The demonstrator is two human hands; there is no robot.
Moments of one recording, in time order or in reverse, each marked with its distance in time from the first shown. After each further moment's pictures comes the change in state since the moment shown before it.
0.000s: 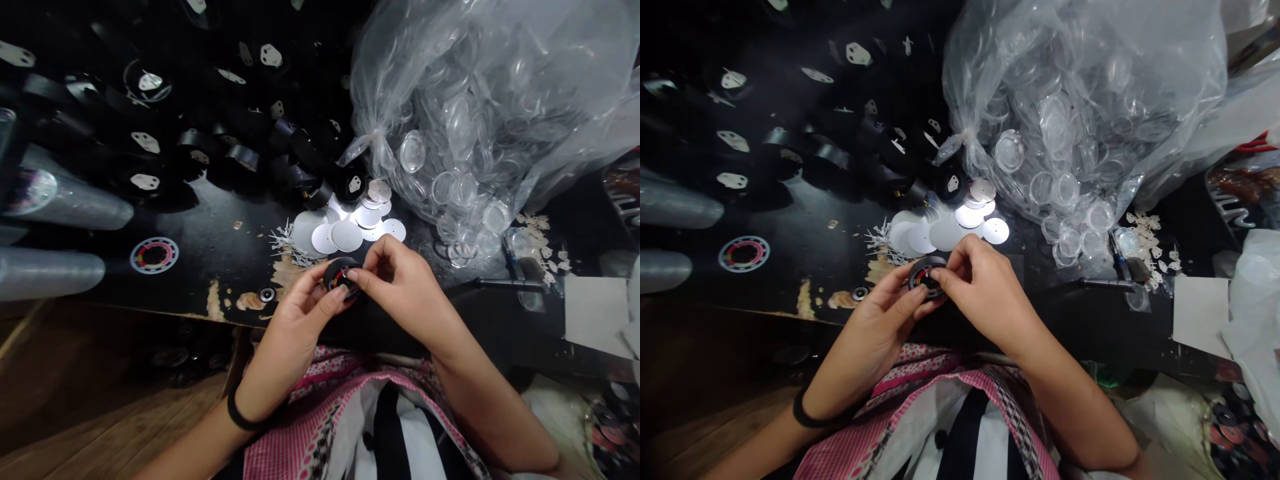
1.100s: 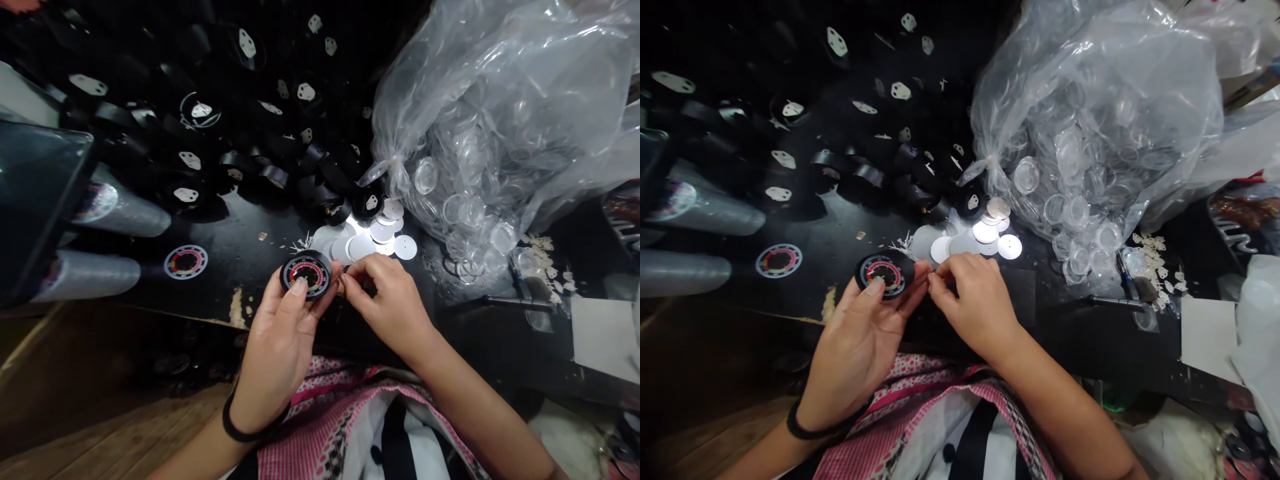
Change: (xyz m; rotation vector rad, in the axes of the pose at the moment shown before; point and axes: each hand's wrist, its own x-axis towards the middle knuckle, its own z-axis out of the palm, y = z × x) left_hand -0.004 0.025 -0.007 -0.240 0.174 0.209; right_hand 0.009 -0.009 0.032 -0.343 0.051 -0.311
